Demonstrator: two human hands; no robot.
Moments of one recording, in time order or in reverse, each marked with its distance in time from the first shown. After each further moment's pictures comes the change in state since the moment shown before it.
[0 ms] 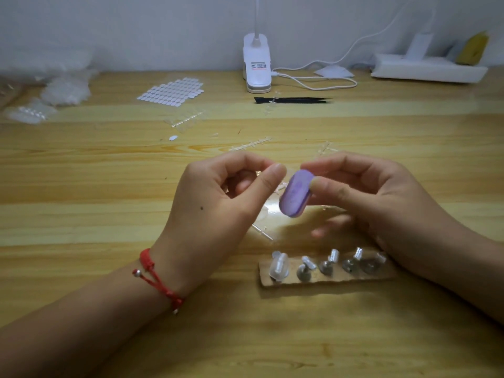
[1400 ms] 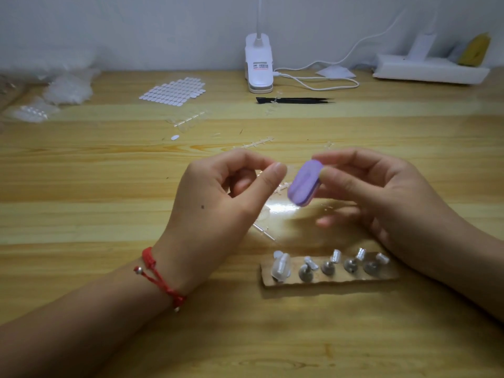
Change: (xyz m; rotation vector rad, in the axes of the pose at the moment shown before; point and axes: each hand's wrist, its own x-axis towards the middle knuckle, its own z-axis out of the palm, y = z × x) left_hand 0.001 0.000 -0.001 0.032 0.002 -0.008; right_hand 0.002 0.001 -0.004 0.003 0.047 -0.020
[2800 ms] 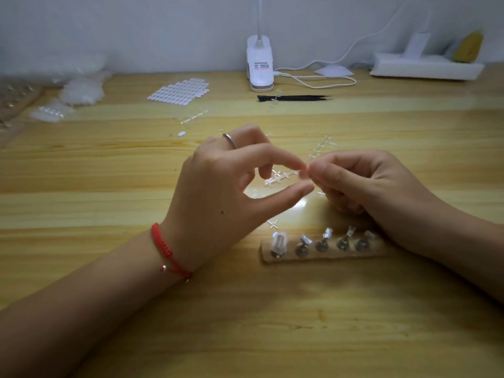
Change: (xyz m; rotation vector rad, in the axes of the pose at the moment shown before) left_hand -0.003 0.012 -0.010 0.385 -0.059 0.469; right_hand -0.004 -0.003 -0.002 -0.341 -0.155 -0.067
